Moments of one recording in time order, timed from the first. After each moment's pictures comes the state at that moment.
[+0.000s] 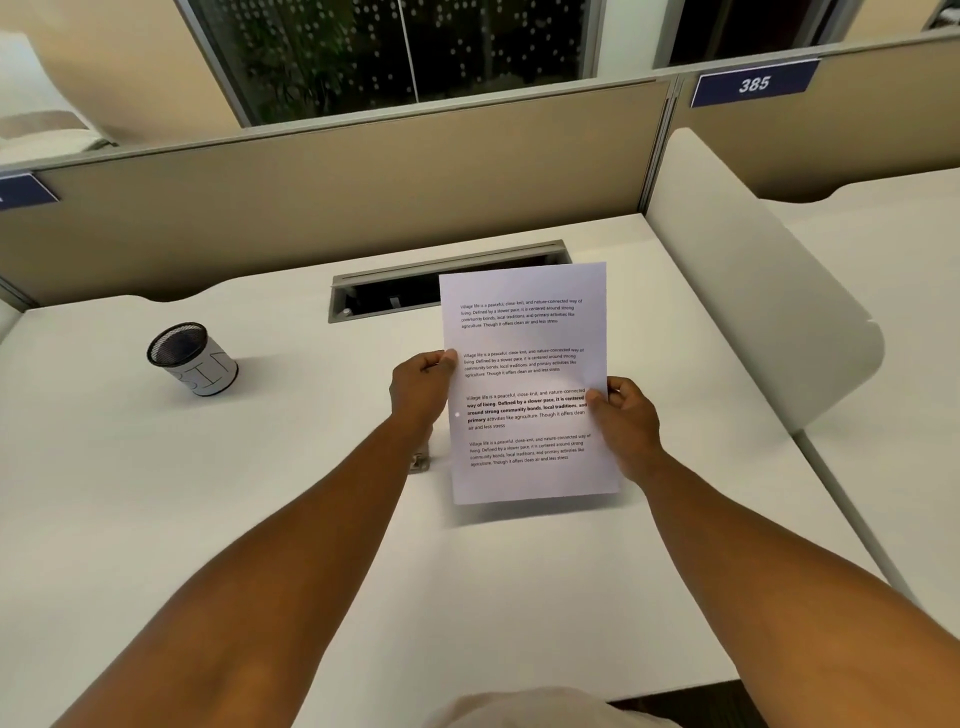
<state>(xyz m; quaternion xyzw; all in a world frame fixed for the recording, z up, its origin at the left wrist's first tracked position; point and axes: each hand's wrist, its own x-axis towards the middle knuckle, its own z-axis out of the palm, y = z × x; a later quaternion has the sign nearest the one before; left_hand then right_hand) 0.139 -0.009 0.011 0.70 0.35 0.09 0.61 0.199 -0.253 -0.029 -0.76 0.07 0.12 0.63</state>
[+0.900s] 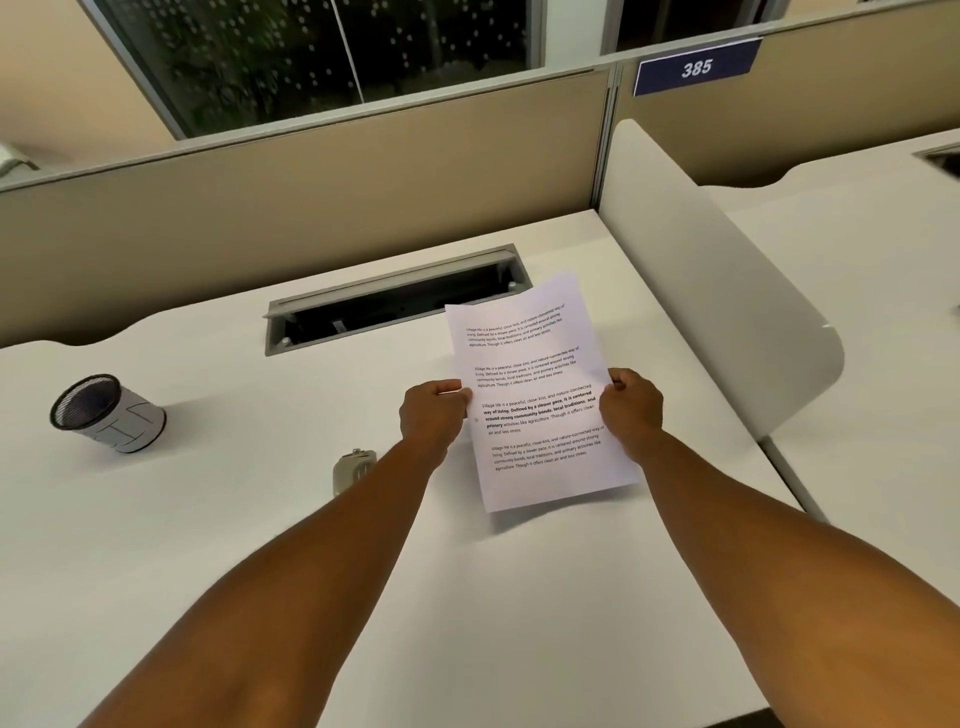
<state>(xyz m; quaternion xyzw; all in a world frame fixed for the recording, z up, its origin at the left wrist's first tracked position) 0.211 -0.066 -0.019 0.71 0.40 0.02 0.58 0.277 -0.289 -0.028 -0.86 0.14 0.08 0.49</state>
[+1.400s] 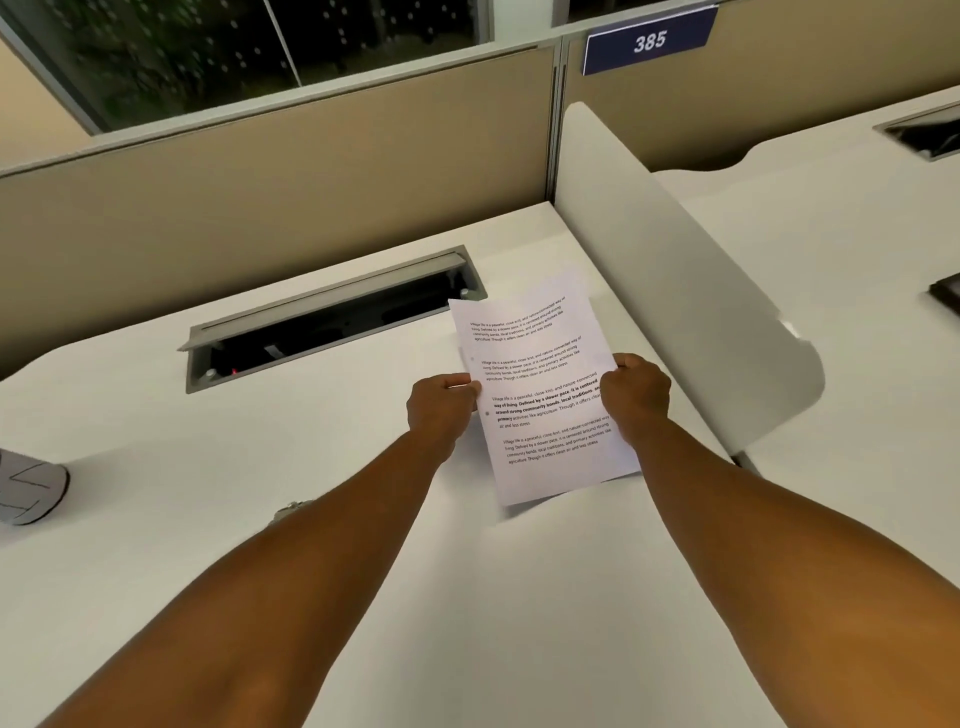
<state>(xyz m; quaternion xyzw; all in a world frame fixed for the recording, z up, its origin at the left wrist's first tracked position) 0.294 -0.111 -0.038 0.72 0.37 -0.03 0.59 0.346 -0.324 -0.034 -0.87 0.22 0.05 0.44</state>
